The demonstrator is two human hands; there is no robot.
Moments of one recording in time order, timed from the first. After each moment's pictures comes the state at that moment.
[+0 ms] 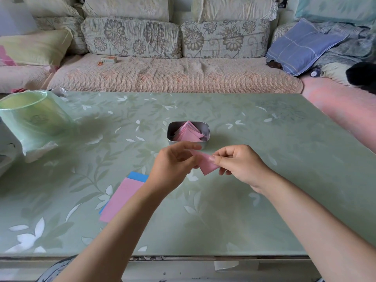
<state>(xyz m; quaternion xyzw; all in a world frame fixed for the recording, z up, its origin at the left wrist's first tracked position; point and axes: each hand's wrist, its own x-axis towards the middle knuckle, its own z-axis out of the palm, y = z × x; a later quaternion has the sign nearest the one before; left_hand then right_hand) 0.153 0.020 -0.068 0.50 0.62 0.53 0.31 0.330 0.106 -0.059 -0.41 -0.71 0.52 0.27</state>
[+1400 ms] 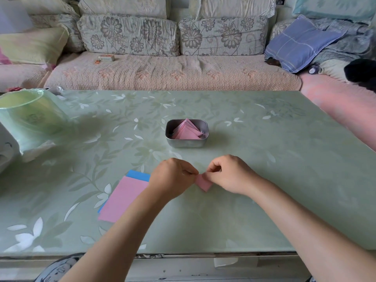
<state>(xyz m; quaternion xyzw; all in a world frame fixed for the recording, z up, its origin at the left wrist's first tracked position) 0.154 0.019 -0.091 0.56 0.76 0.27 0.20 0.323 0.113 -0.096 -0.45 -0.84 0.29 0.12</state>
